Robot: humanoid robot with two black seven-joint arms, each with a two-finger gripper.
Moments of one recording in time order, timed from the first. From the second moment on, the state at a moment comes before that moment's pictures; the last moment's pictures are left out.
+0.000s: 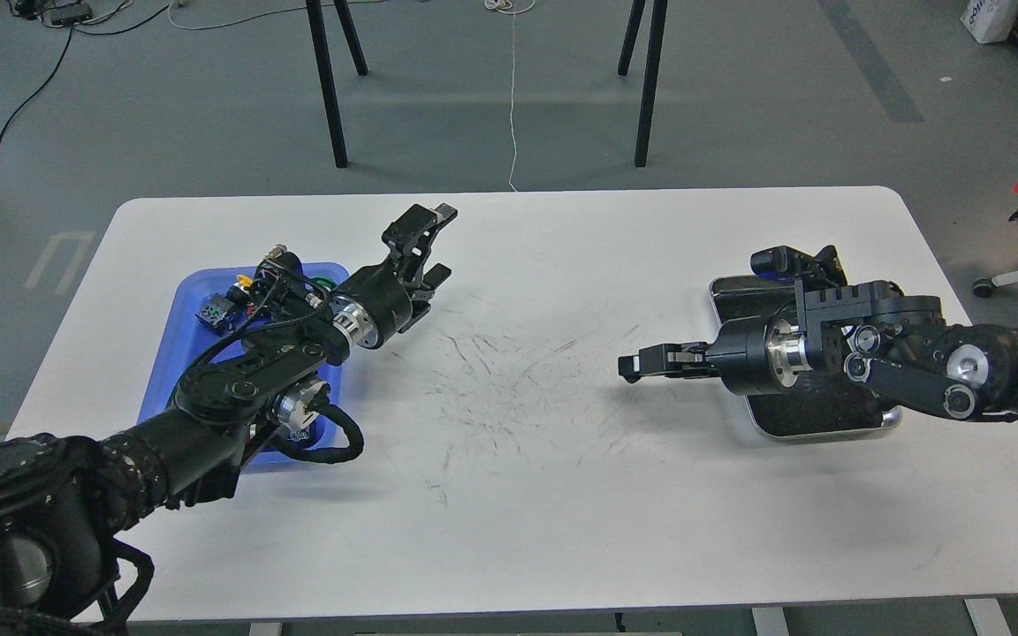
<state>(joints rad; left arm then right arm) -0.83 0.05 -0.29 -0.50 0.47 -0.14 -0.49 1.11 -0.45 -0.29 0.95 -1.00 0.35 0.49</state>
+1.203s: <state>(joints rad) -0.84 0.05 -0.30 -0.50 0.47 -0.14 -0.49 1.09 -0.22 -0.37 1.07 -1.28 -0.03 0.49</state>
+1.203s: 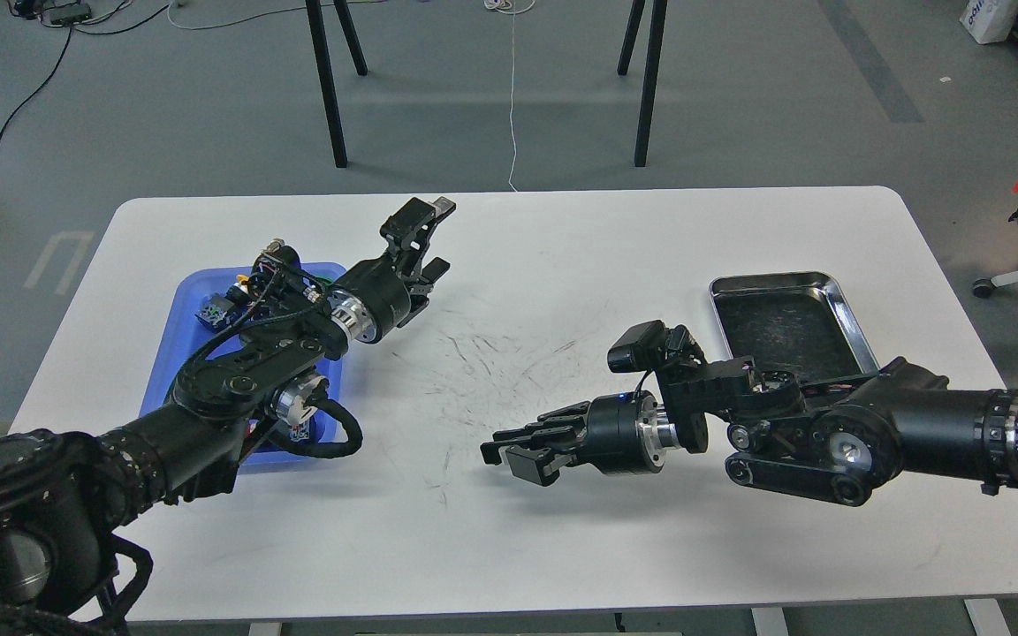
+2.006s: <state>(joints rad) -0.84 0.05 -0.29 -0.50 0.47 -0.14 -0.49 1.05 0.00 -0.39 0.77 -1.28 -0.04 0.49</state>
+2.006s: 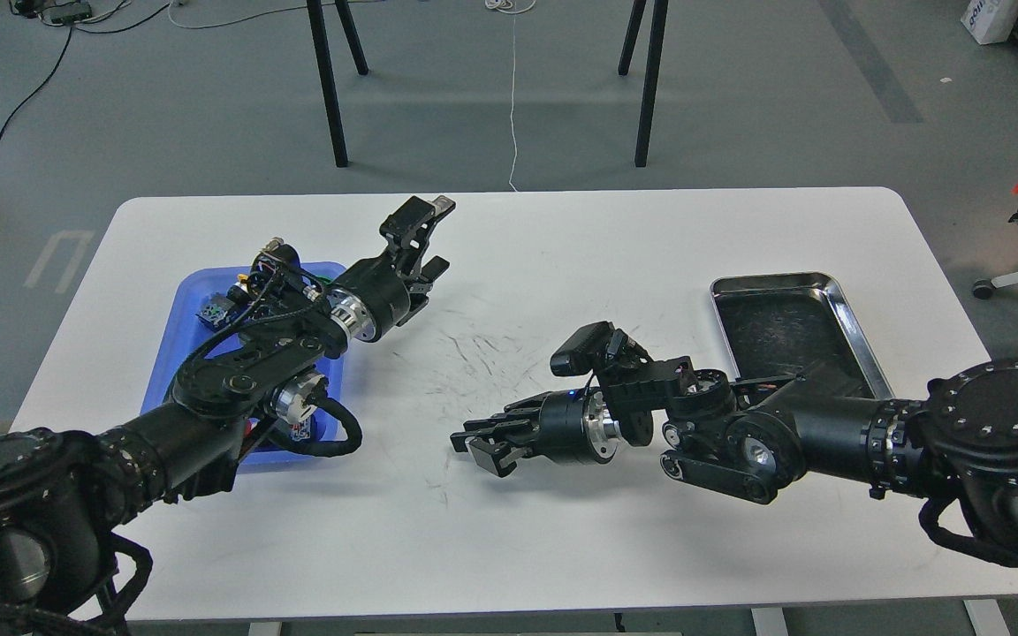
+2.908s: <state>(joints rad) -0.84 0.05 -0.29 -0.50 0.47 -0.13 -0.49 1.02 0.00 -0.33 0.77 -1.26 -0.06 0.49</state>
